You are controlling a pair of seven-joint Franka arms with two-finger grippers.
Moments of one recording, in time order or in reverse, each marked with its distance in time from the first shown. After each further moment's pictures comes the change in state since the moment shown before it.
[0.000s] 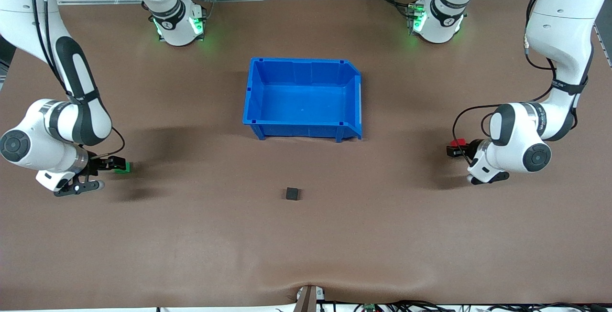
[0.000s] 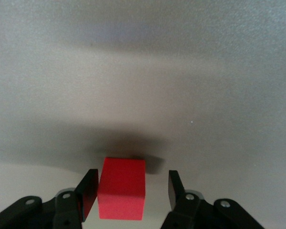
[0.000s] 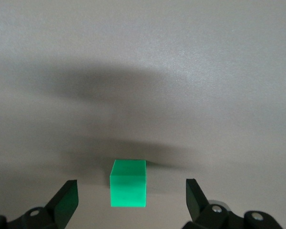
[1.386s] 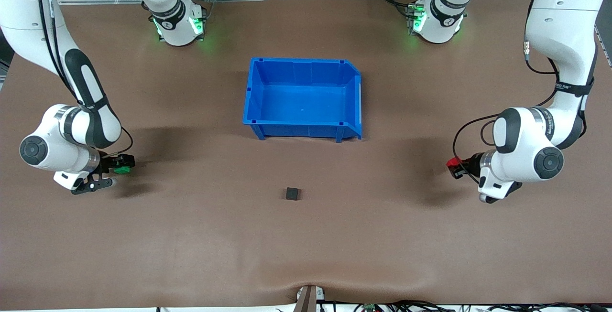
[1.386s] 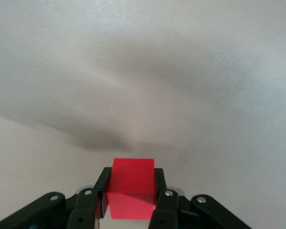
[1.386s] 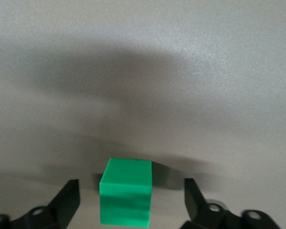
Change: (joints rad) left arm -0.047 0.022 -0.005 0.180 -0.081 0.000 -0.345; right arm -0.023 0.067 0.012 -0.029 0.001 0.041 -0.047
